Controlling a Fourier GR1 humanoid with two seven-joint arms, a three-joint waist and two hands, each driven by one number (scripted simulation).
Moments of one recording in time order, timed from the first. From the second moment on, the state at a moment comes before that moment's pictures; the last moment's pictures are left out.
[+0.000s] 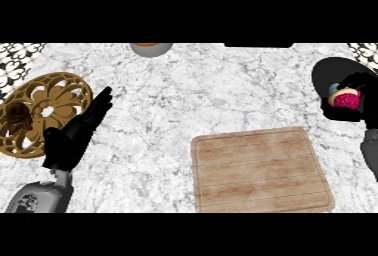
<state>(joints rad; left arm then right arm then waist) -0.15 0.26 -0.10 -1.60 0.01 -0.06 0.20 -0.44 -0.52 -0.06 -1.00 0.54 -0.45 -0.04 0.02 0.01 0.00</state>
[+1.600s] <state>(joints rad) -0.22 0.22 -0.12 -1.57 -0.02 -0.08 0.19 -0.82 -0.70 -0.32 -0.10 0.48 -0.36 -0.39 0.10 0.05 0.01</state>
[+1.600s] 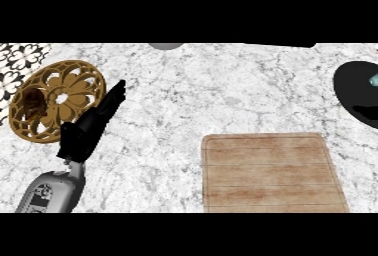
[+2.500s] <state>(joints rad) -0.19 0.22 -0.11 -1.59 -0.02 -0.08 0.19 -0.71 -0.77 -0.61 -0.12 0.17 0.07 -0.67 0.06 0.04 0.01</state>
